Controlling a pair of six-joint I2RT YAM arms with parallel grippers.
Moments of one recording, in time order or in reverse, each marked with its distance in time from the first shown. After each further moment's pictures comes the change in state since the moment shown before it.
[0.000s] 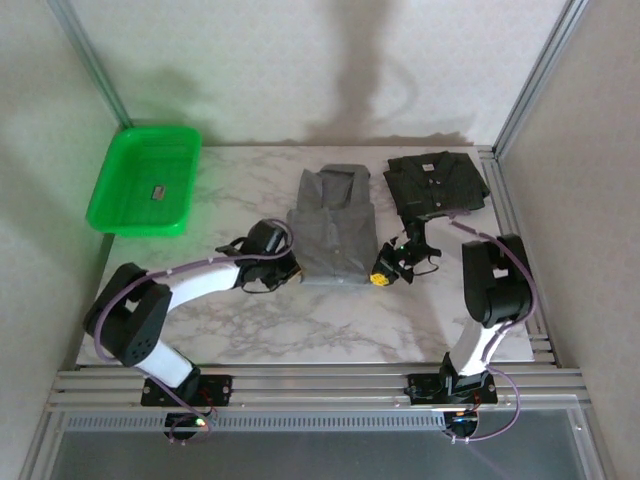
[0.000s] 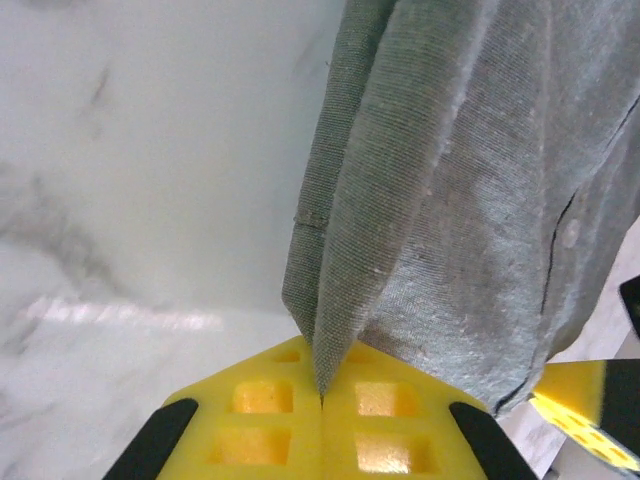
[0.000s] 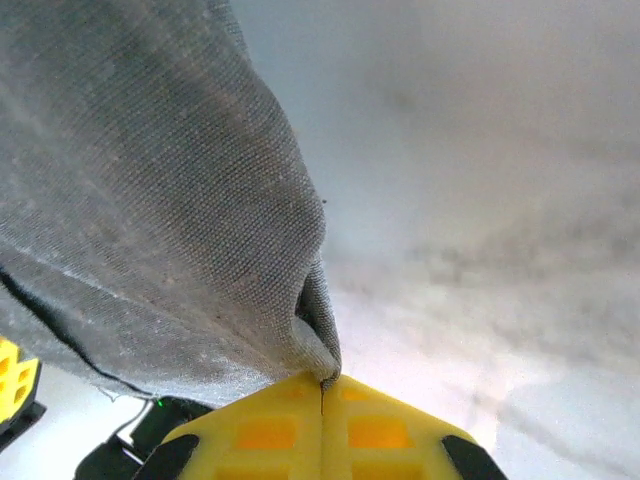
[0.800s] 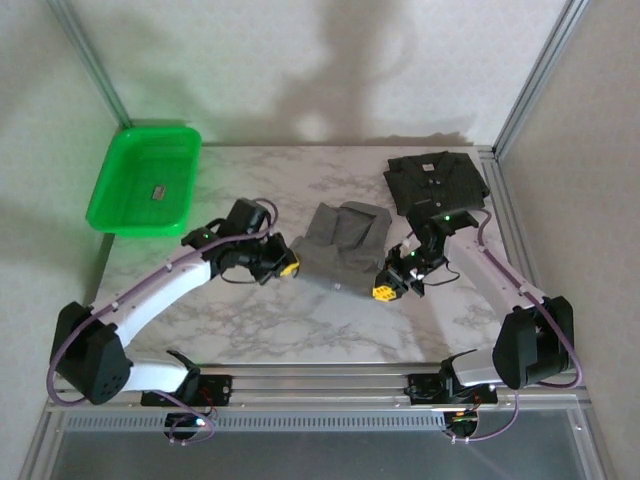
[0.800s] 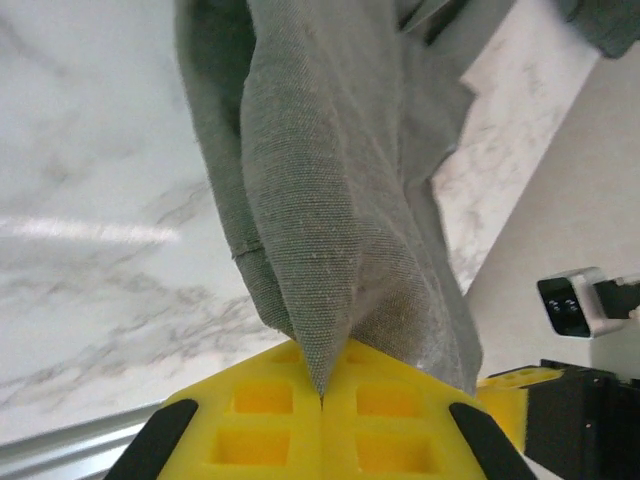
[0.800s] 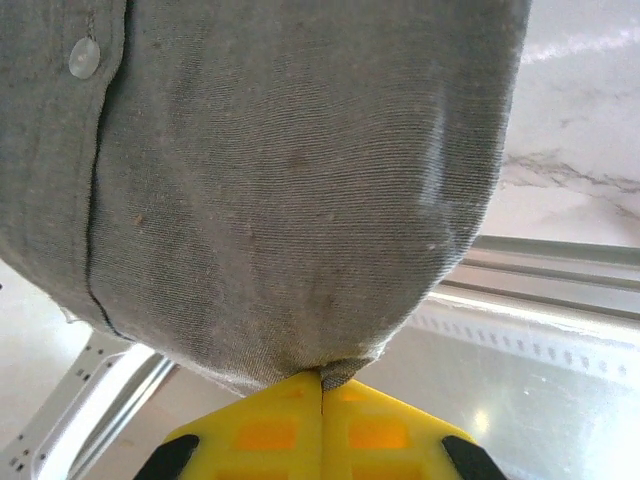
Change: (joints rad) left arm 0.047 -0.203 0.249 -0.423 0.228 0.014; right arm 0.085 -0.357 0.091 -0.460 -0.113 0.030
